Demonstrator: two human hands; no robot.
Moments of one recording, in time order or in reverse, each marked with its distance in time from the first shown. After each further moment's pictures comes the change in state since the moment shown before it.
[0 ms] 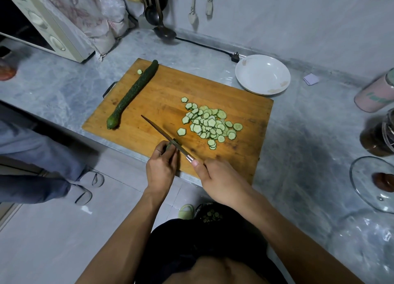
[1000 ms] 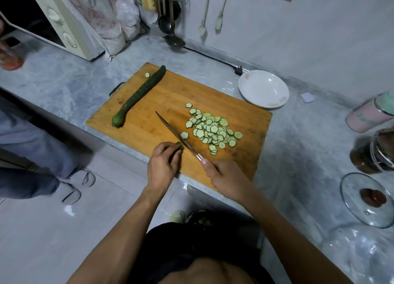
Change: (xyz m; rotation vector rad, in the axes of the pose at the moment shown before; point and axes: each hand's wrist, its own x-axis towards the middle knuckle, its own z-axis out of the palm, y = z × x) left_hand 0.005 0.000 -0.005 -0.142 -0.018 -0.057; right_hand 0.020 0.038 0.014 0.125 0.088 -0.031
